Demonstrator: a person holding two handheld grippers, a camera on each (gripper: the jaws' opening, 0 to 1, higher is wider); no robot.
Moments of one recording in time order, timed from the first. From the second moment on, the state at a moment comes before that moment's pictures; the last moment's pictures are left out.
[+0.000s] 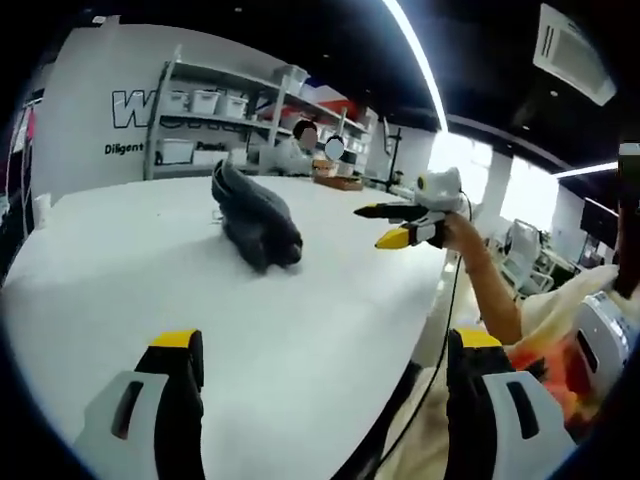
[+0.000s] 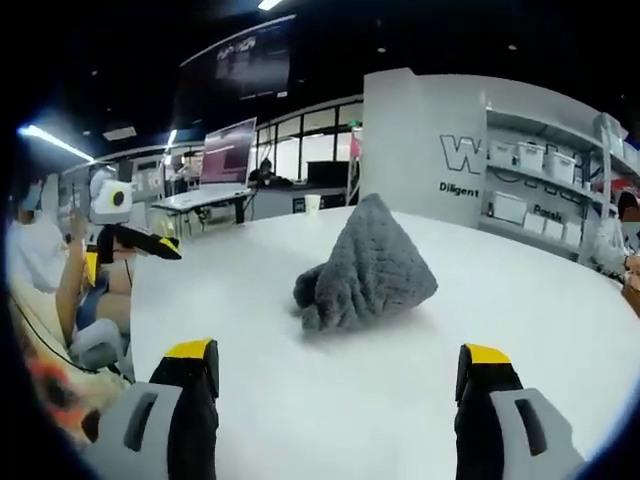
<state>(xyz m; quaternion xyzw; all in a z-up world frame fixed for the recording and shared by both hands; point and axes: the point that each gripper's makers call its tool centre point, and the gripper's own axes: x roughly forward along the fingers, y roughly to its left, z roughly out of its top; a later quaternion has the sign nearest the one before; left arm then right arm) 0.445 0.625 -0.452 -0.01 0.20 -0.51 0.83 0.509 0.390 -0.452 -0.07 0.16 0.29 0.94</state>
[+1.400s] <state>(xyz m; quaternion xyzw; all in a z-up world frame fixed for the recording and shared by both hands) 0.546 0.546 -0.413 0.01 0.19 -0.47 0.86 0.497 0.383 -0.429 -0.07 0.13 0.30 0.94</state>
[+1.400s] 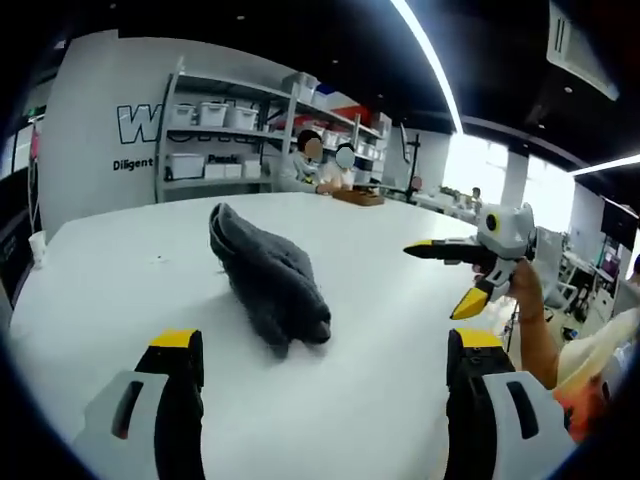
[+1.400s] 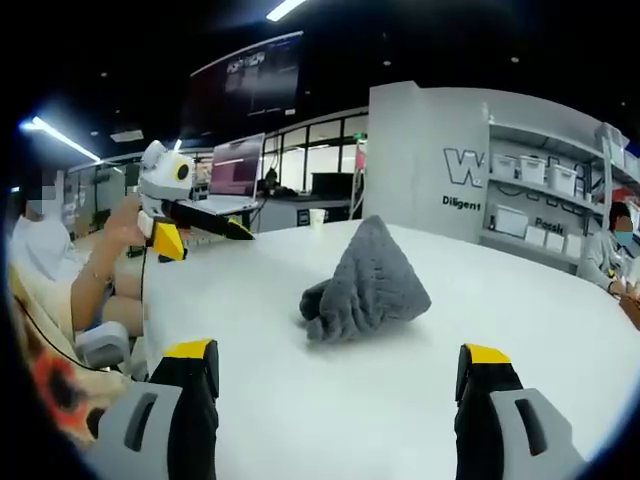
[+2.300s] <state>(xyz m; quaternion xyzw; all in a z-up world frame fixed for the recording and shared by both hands) 0.623 0.516 -0.496 0.09 0.20 -0.43 0.88 0.497 0.389 -0.433 -0.07 0.14 0.31 0.94</state>
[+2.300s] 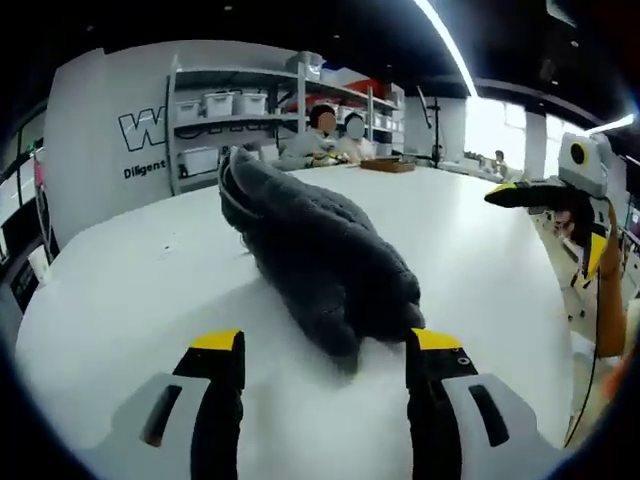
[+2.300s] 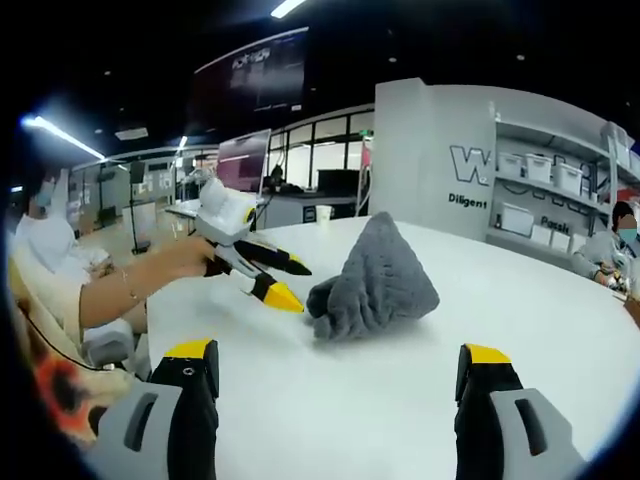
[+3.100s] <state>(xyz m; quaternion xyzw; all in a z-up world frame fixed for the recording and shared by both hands) 0.608 0.479 -0.496 0.06 0.19 -0.48 0.85 0.494 0.394 -0.434 -0.07 0.14 0.33 0.93</state>
